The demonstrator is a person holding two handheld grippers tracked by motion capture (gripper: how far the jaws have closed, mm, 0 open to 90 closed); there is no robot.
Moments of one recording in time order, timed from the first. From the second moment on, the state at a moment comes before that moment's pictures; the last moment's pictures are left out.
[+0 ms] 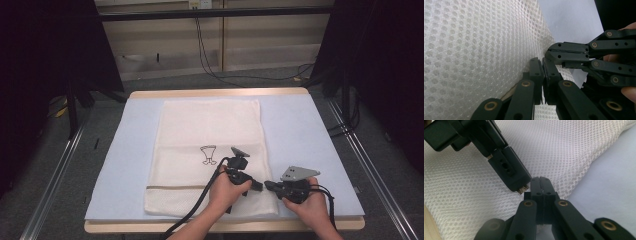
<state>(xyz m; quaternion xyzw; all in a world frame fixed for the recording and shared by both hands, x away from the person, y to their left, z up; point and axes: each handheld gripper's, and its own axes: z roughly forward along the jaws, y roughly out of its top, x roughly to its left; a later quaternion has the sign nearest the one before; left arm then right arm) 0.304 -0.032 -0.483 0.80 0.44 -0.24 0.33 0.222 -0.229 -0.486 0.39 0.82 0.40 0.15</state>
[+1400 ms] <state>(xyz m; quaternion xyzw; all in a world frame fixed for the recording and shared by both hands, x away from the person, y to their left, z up) 0.317 0.031 -0.461 0.82 0.43 -0.22 0.30 0.223 -0.230 -0.487 0.39 0.82 0.40 0.15</state>
